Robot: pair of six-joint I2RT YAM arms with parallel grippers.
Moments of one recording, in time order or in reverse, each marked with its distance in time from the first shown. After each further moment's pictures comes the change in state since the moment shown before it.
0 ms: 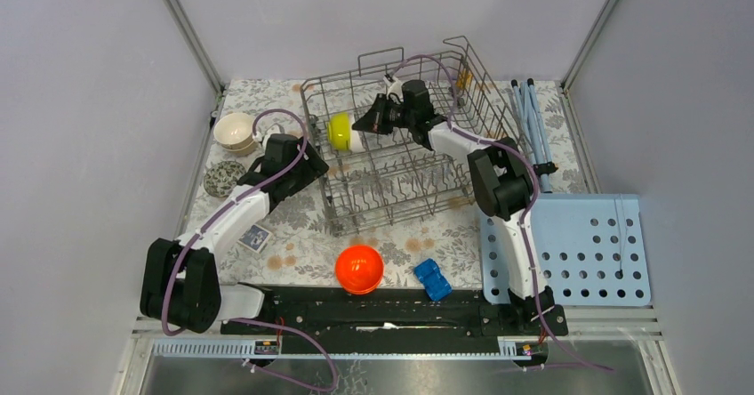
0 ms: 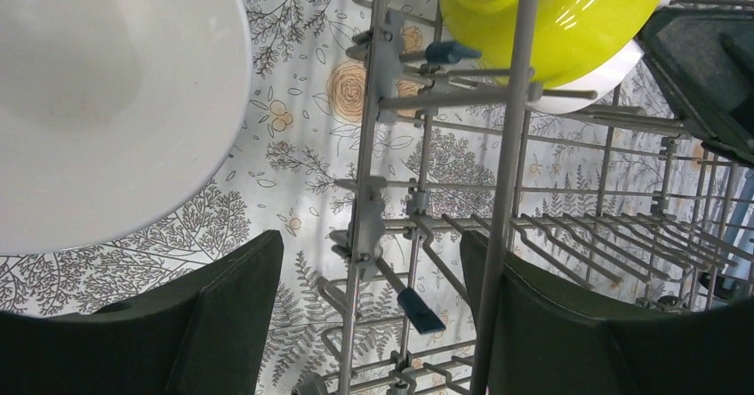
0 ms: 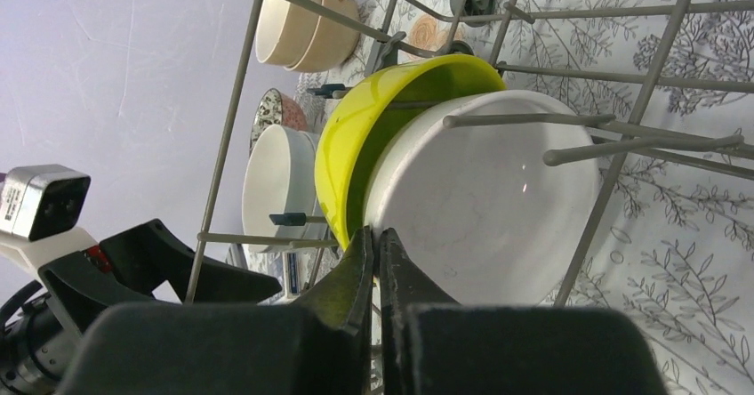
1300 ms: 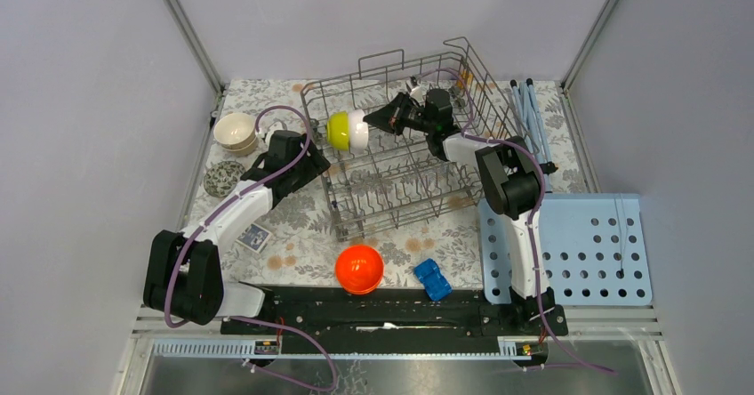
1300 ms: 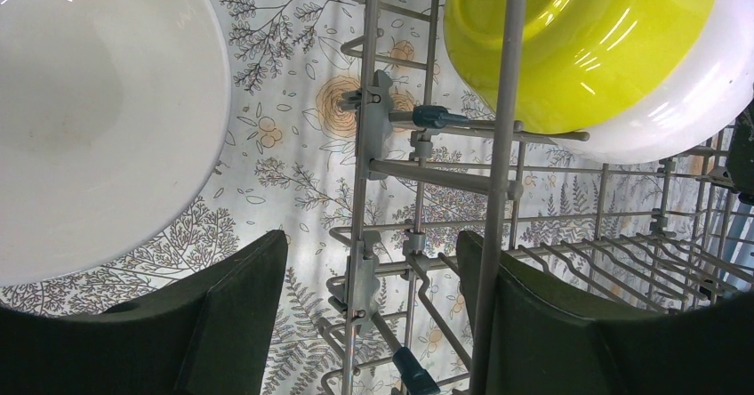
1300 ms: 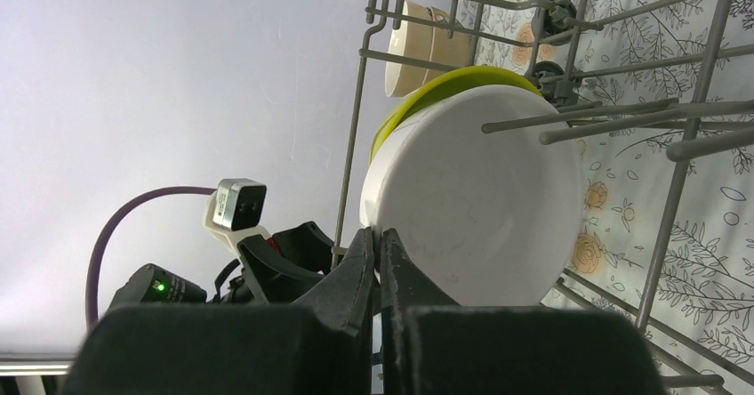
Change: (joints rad) left arm -0.011 0.045 0.034 0.018 -0.019 0.000; right arm -0.076 -0.062 -0.251 0.486 -0.100 0.521
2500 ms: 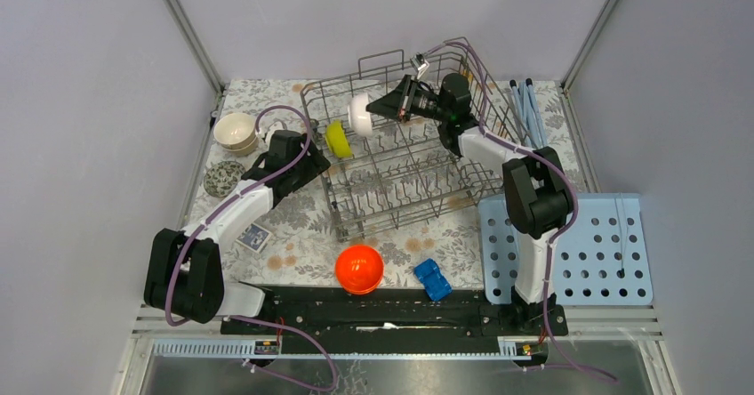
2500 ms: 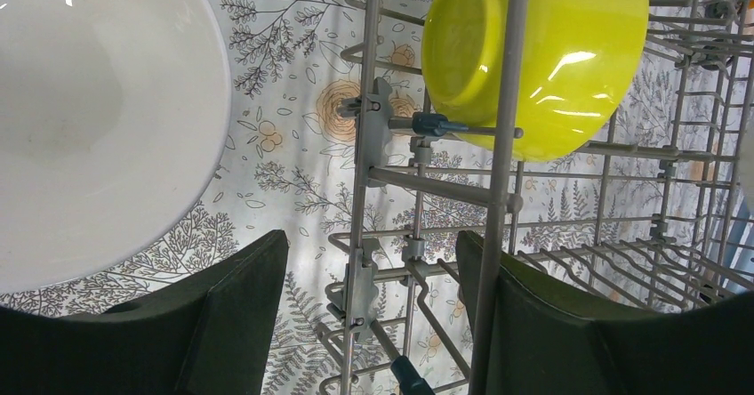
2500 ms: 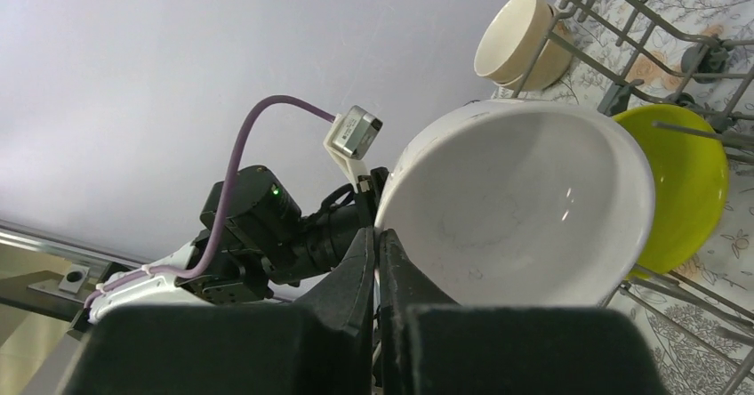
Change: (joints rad) left arm 0.000 0.008 0.000 0.010 -0.003 -0.003; right arm 0.000 -0.264 -0.085 -0.004 -0.110 -0.137
